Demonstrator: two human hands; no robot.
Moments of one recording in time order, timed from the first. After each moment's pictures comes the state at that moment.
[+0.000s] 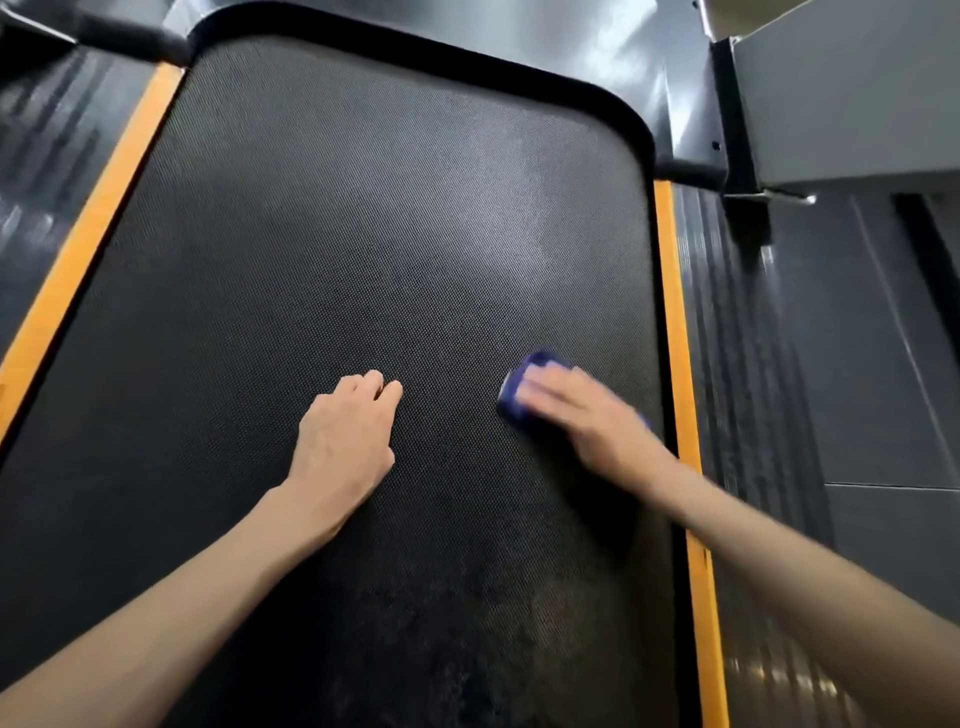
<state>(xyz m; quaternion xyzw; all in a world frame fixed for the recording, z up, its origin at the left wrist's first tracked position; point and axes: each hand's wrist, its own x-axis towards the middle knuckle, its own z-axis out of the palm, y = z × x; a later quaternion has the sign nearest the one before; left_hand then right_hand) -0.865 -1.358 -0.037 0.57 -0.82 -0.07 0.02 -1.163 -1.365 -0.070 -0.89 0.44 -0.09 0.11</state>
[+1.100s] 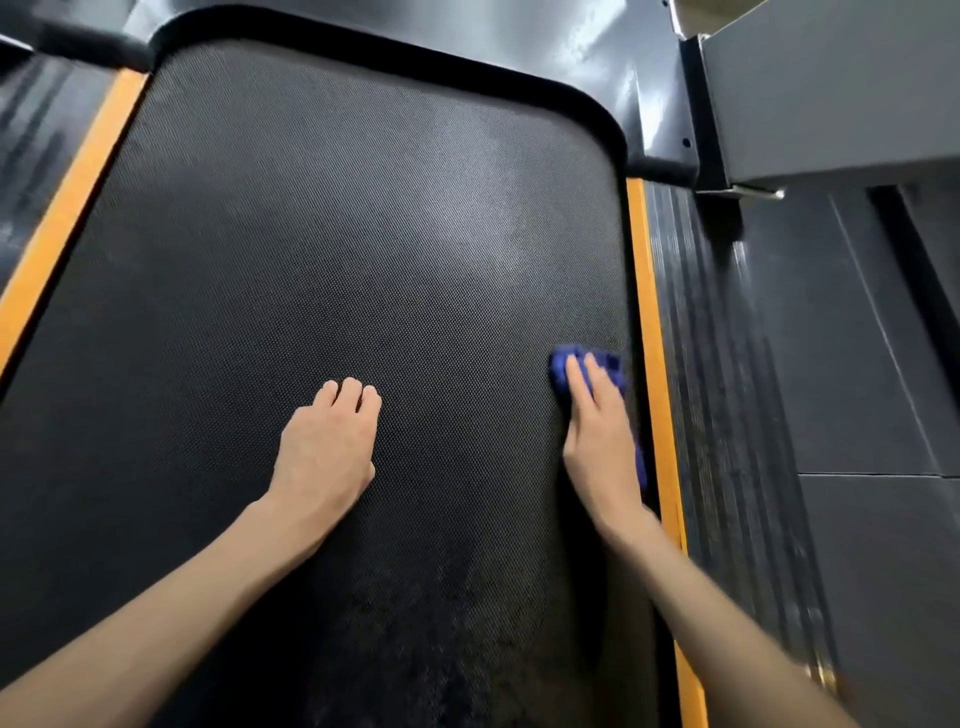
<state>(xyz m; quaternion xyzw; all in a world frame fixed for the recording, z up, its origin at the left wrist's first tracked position) -0.876 -1.353 -0.035 0.57 -0.82 -0.05 -0.01 -1.151 -1.334 -0.078 -0.64 0.74 -0.20 0.09</state>
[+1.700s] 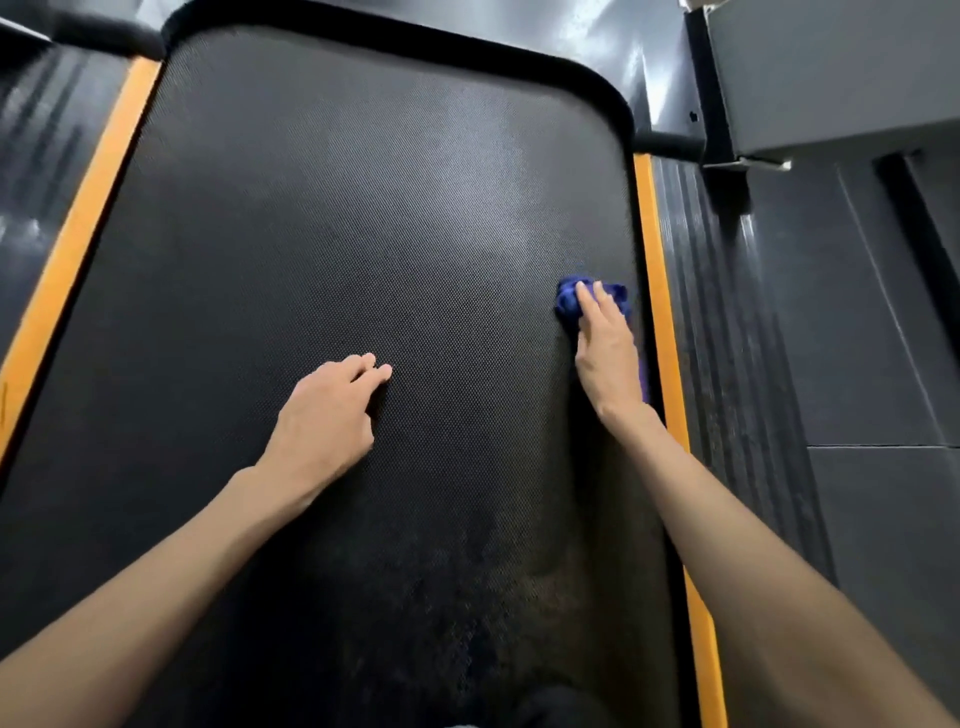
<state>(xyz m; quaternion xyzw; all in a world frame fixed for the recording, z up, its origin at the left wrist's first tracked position) -0.846 -1.357 -0.044 0.56 -0.82 -0.14 0.07 -1.147 -1.395 -0.066 -0.61 0.76 -0.20 0.13</state>
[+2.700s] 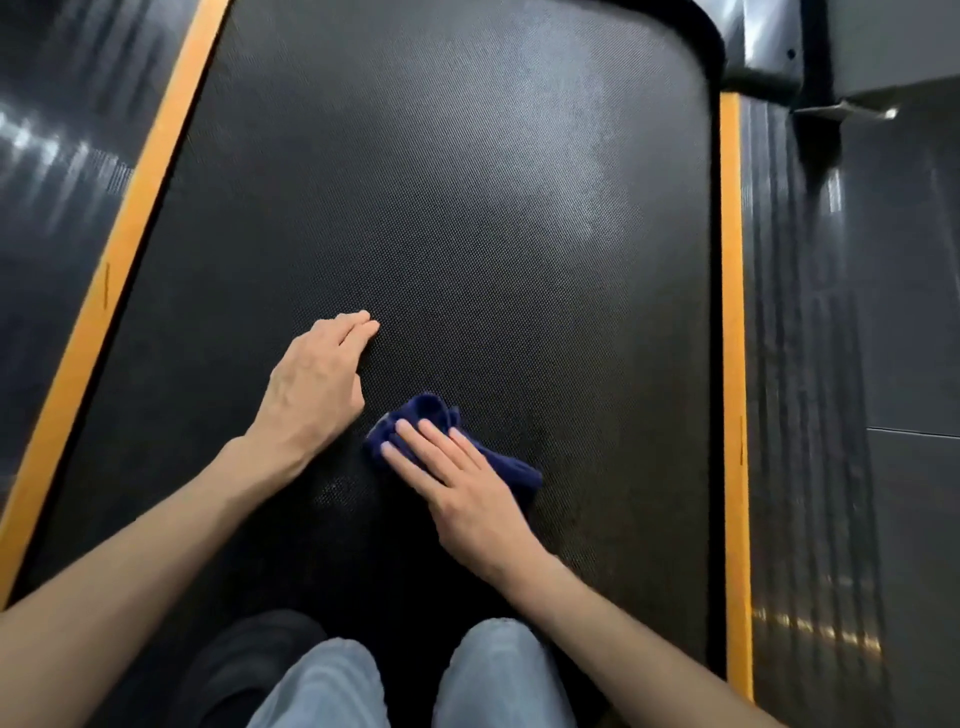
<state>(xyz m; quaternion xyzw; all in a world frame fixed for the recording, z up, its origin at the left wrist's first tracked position) -0.783 -1.306 -0.048 0.60 -0.79 -0.12 0.11 -0.966 -1.206 -0.072 -0.86 0.46 -0.10 0.19</state>
